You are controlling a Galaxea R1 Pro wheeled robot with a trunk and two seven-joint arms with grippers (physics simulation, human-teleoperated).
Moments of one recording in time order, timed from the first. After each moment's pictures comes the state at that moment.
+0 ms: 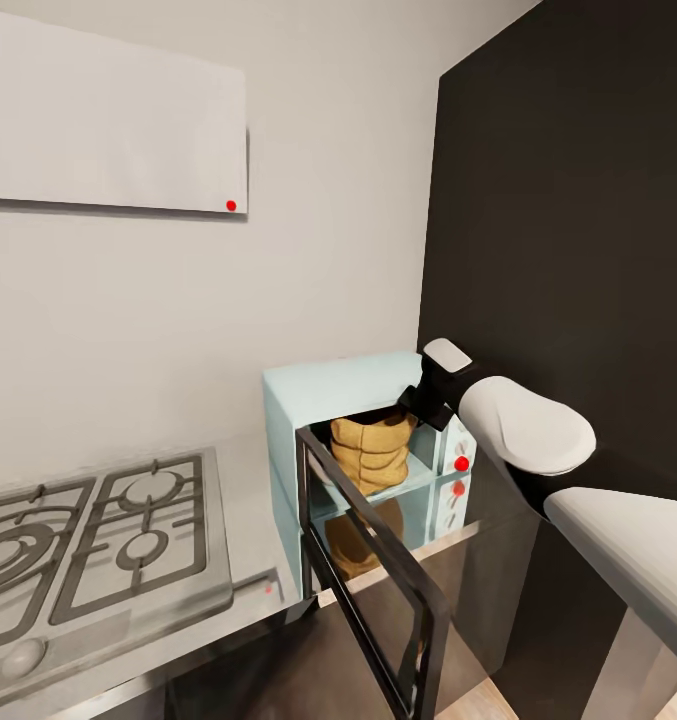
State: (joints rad) left arm 0.00 -0.01 0.07 -0.10 0.24 0.01 -0.07; right arm -1.51 0.17 -0.97 -0.12 -0.05 0.65 -0.84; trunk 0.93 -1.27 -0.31
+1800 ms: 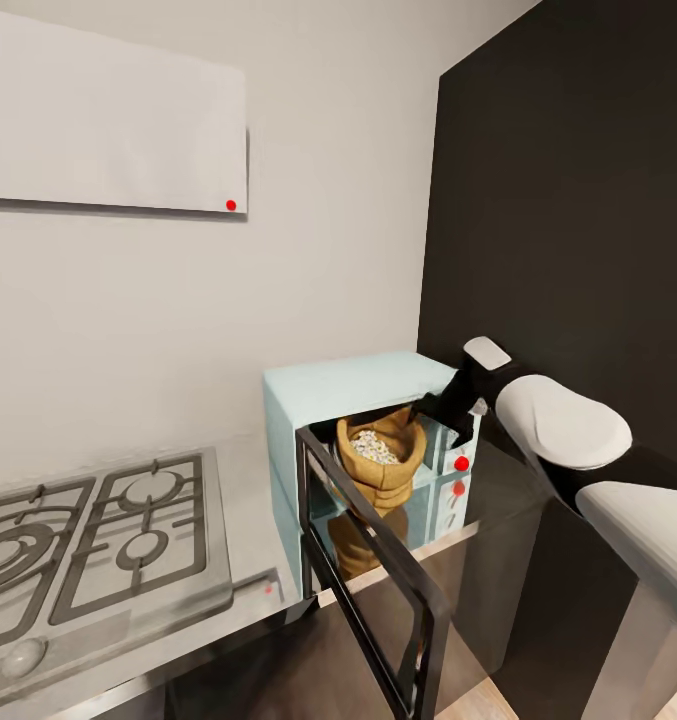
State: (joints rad) left arm 0.00 -0.01 0.07 -0.10 0.24 0.01 -0.07; right arm -1.51 0.05 -0.96 -0.14 -0.05 1.04 -0.70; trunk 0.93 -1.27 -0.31
